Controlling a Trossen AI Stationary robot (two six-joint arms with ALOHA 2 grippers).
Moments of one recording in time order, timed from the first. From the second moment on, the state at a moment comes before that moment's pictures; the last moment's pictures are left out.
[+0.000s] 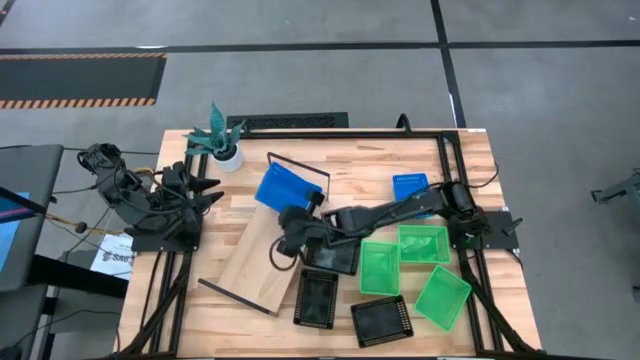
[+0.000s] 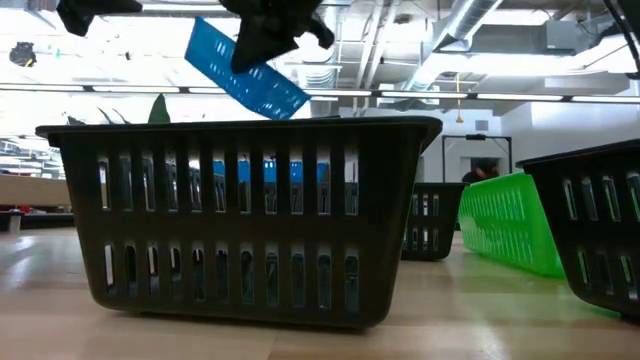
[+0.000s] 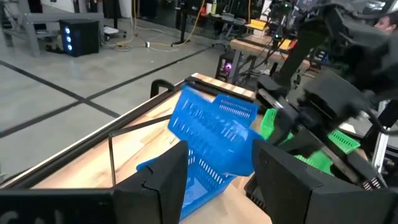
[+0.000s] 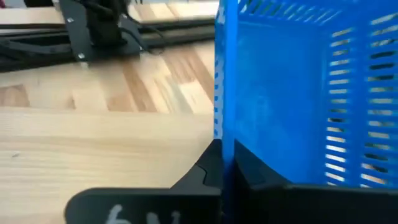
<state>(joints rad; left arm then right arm) -0.74 0.40 0.75 -0.76 -1.08 -0.58 0.20 2.10 1.86 -0.47 0.68 0.29</state>
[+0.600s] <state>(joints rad) -0.74 0.40 0.75 -0.85 -1.08 -0.67 0.10 2.10 1.86 -0.68 0.51 0.39</state>
